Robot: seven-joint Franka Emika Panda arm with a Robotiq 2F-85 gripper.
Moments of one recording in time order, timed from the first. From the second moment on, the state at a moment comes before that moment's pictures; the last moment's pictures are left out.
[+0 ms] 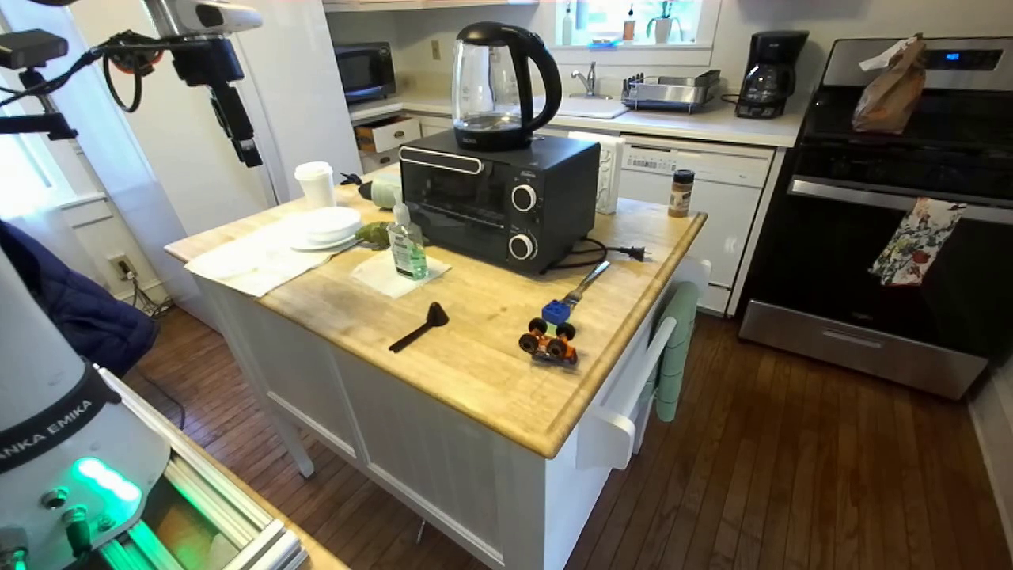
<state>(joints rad) 0.03 -0.47 0.35 -2.57 0.02 2.08 0.73</state>
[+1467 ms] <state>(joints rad) -0.02 -0.07 0.19 -2.40 -0.21 2.17 1.75</state>
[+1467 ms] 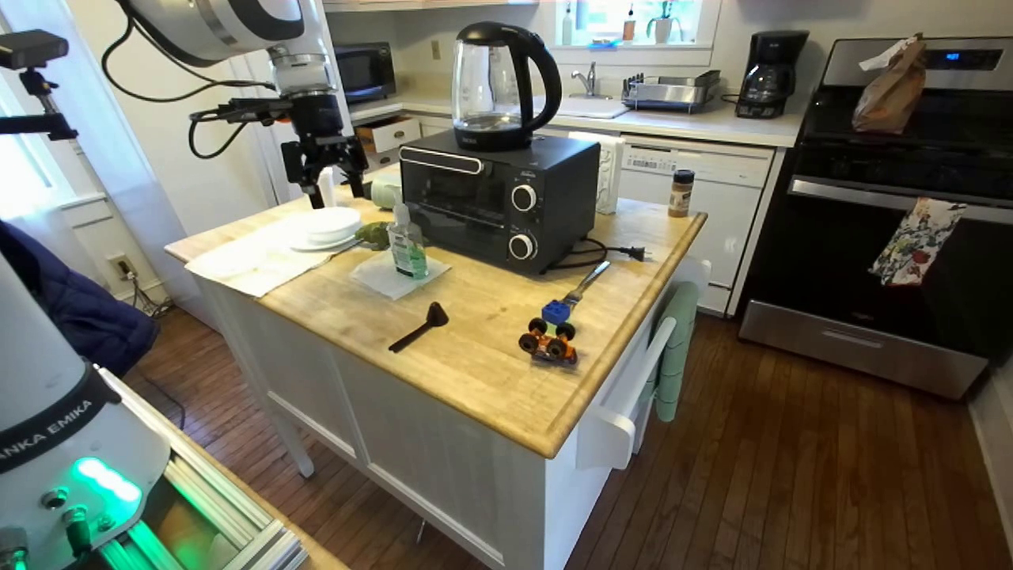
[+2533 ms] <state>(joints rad) -0.02 -0.07 0.06 -2.28 -0.09 2.13 1.90</state>
